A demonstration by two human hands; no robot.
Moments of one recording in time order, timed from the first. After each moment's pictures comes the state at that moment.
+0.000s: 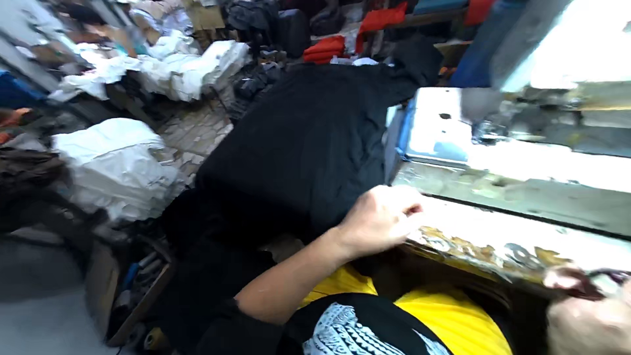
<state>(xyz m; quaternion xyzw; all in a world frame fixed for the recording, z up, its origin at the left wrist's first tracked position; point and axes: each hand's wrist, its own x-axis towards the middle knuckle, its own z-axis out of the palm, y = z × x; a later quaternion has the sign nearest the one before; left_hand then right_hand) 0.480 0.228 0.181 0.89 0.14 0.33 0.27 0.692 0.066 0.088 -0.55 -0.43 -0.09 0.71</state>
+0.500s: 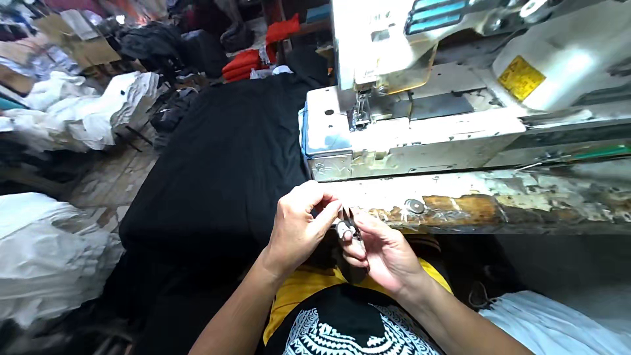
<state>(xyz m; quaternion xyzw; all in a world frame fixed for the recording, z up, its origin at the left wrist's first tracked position) 0.479 0.212 0.193 0.86 0.16 0.36 0.32 0.599 0.095 0.135 -0.21 -0.13 0.65 0.72</state>
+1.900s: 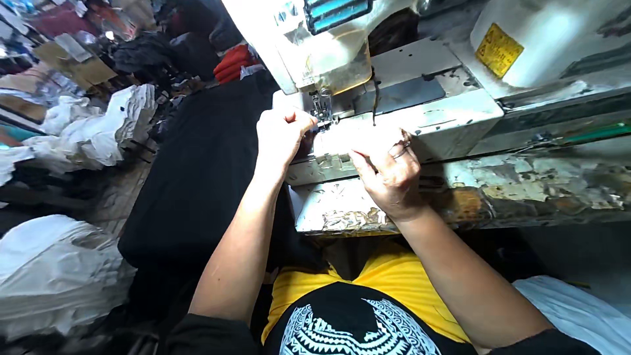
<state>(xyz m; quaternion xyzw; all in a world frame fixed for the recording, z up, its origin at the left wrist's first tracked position) 0.599 0.288 0.240 0.84 0.36 0.29 0.29 0.710 0.158 0.123 -0.54 -0.51 -0.32 0.59</state>
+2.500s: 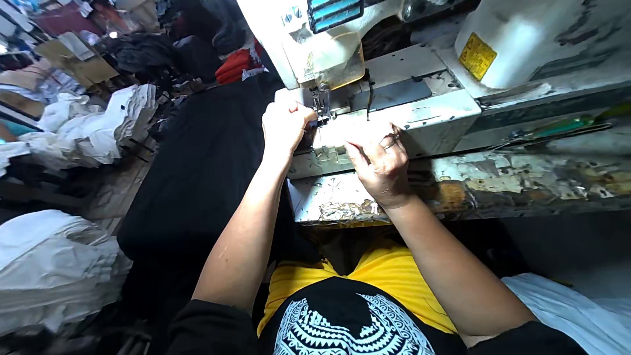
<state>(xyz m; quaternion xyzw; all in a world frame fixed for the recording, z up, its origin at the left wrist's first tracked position) 0.610 0.288 0.239 0.81 0.40 0.30 0.30 0.712 0.161 0.123 -0.54 -0.51 -0.33 0.59</state>
